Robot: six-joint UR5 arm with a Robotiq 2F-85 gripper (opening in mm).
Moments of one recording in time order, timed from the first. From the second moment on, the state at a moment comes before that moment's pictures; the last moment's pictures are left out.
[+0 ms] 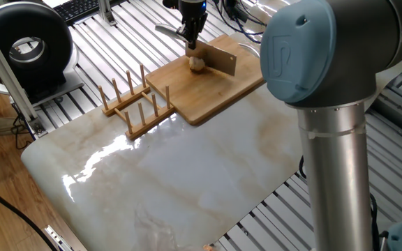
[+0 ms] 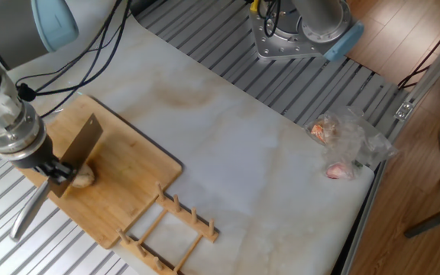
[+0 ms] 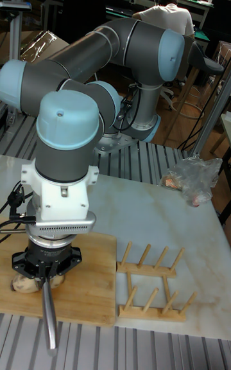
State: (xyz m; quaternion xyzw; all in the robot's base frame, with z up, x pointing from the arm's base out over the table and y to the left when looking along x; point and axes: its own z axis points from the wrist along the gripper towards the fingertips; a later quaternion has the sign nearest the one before) arm 0.740 -0.102 0.069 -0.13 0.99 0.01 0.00
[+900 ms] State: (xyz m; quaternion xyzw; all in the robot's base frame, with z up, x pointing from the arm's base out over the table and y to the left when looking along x) arm 0.709 -0.103 0.119 -0.12 0.99 0.01 -0.02
